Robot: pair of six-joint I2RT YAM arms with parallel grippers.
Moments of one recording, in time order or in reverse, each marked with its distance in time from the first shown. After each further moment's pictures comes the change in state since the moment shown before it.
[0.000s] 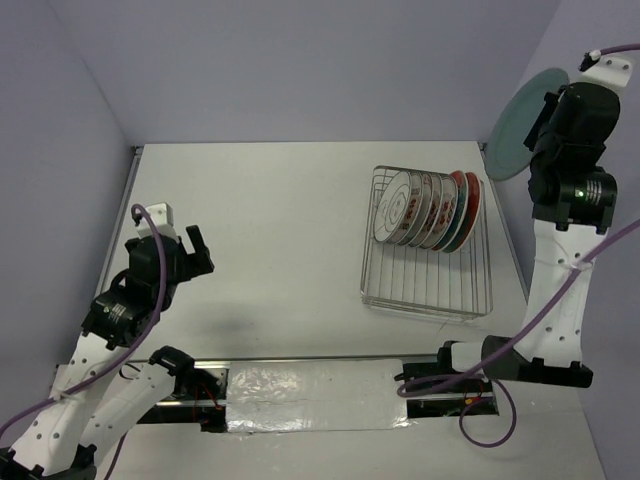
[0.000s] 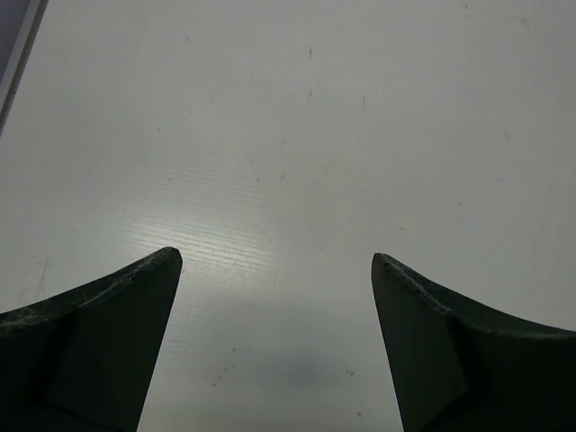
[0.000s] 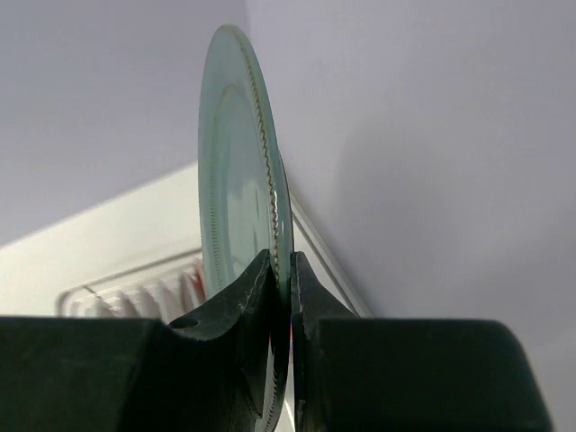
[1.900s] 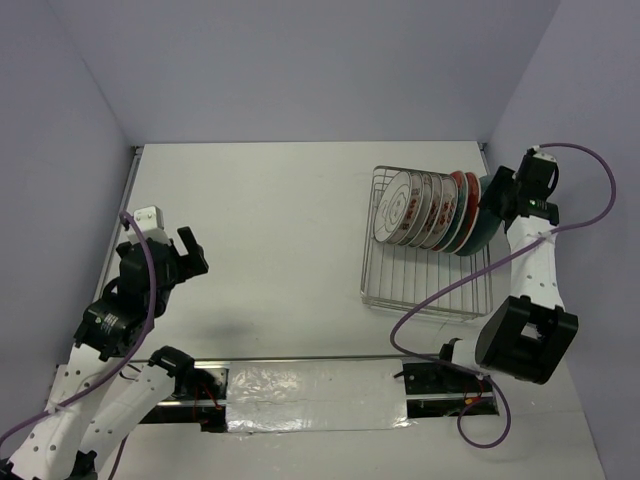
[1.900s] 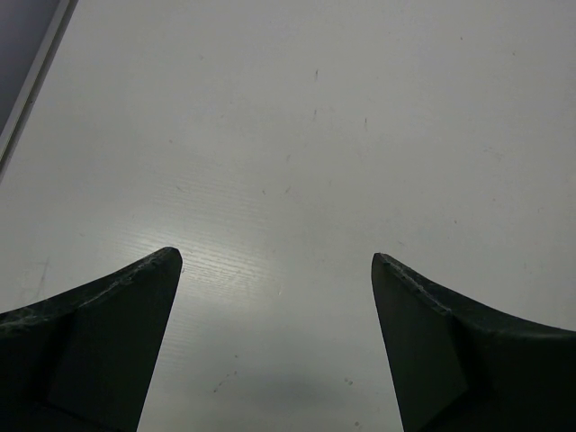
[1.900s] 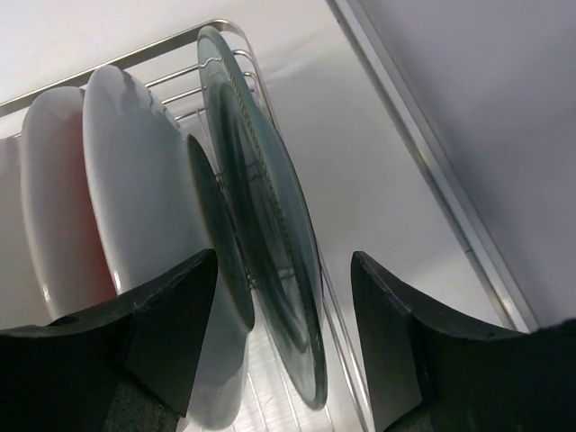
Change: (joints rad) left arm 0.009 -0.059 0.000 -0.003 -0.025 -0.004; right arm -0.202 0.005 -0.789 0.337 -0.346 0.105
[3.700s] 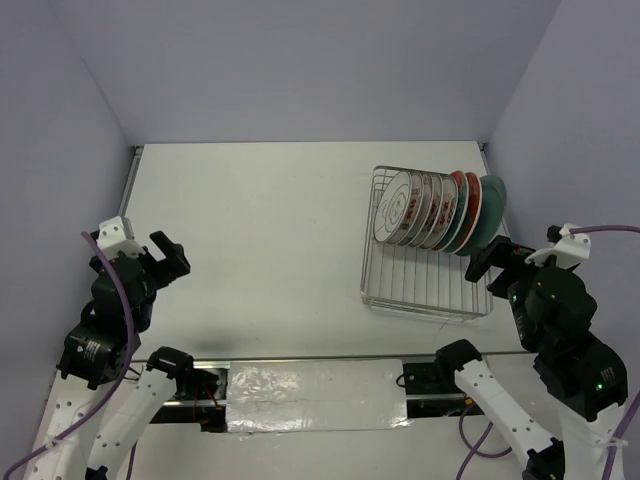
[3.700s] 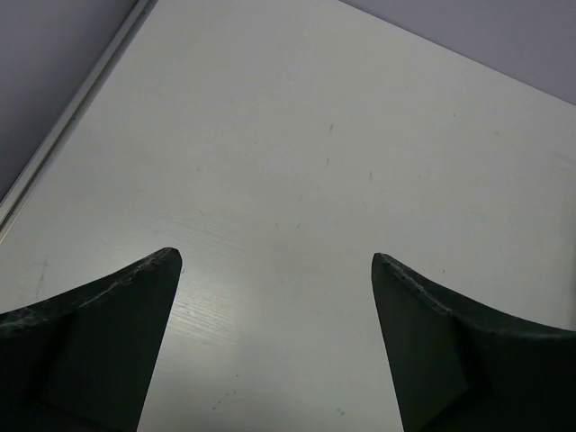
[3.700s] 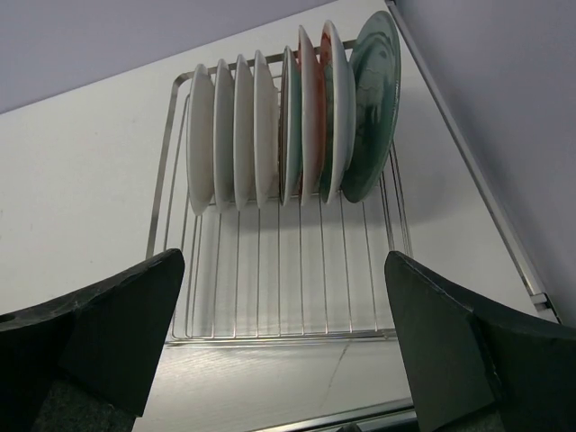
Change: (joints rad) left arm 0.105 -0.135 0.011 -0.003 -0.003 -0.008; right arm 0.726 -0.828 0.094 -0.573 0.467 0.200
